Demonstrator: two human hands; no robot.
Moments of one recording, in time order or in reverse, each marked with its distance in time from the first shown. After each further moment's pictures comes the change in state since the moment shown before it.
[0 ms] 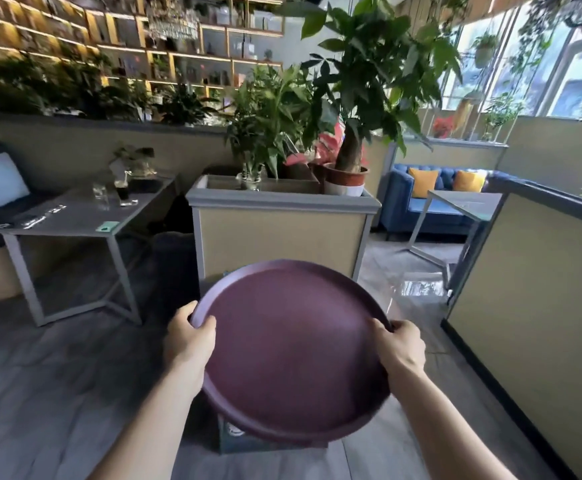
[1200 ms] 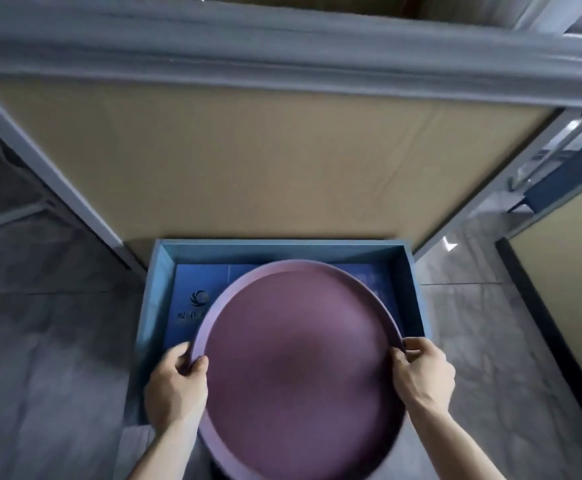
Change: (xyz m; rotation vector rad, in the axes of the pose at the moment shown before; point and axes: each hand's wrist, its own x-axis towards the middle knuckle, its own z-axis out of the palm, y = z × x) left_hand 0.343 -0.222 0.280 0.607 0.079 -0.270; right_hand 0.380 0.074 0.328 -0.387 -0.037 0.178
